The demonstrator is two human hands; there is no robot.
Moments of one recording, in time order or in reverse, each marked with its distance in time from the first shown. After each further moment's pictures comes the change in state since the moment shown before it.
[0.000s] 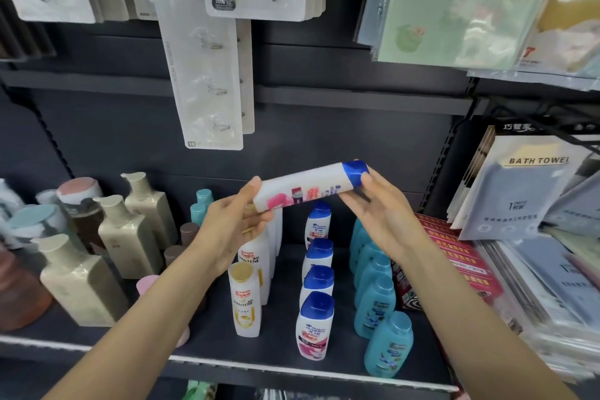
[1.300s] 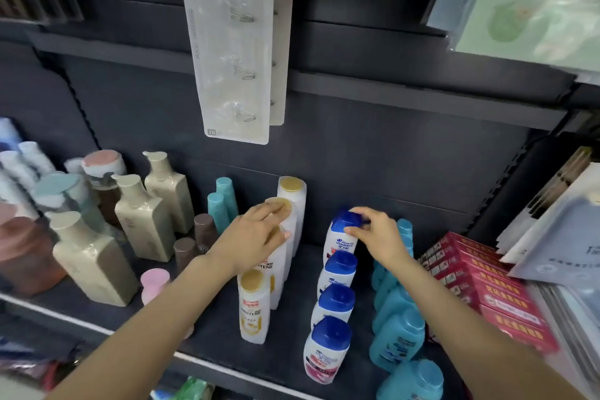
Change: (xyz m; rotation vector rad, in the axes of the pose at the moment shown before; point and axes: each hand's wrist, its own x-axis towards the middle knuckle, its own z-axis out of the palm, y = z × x) left_hand 0.084 -0.065 -0.045 1.497 -0.178 0.465; right_hand 0.087 0.083 -0.062 -1.323 0.007 -0.011
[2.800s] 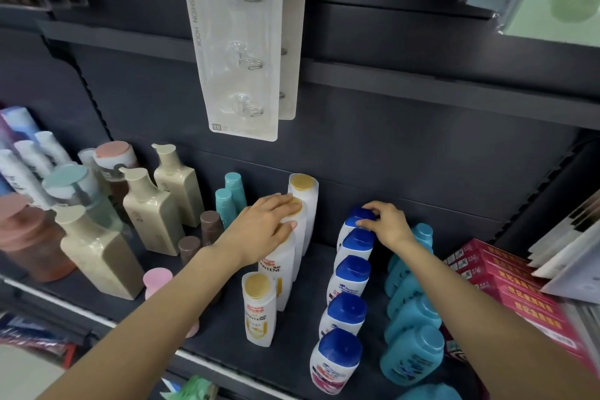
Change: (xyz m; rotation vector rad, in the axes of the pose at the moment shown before) left_hand 0.020 -0.009 0.002 -0.074 0.008 -0.045; right_hand 0.056 0.030 0.013 -0.080 -0.114 0.152
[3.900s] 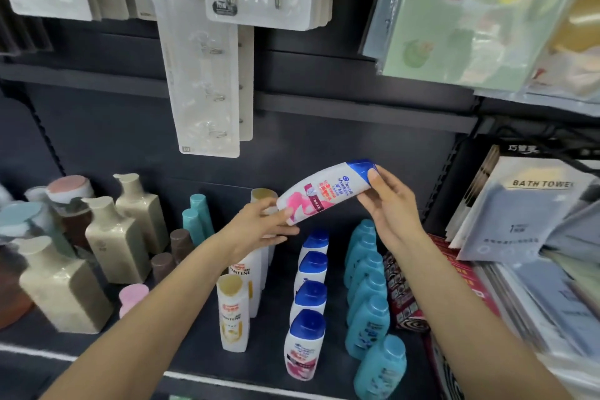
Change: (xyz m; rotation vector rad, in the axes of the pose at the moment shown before) left_hand -0.015 0.079 -0.037 -1.169 -0.163 -0.262; right_hand -0.119 -0.067 -0.085 1.227 0.300 -0.063
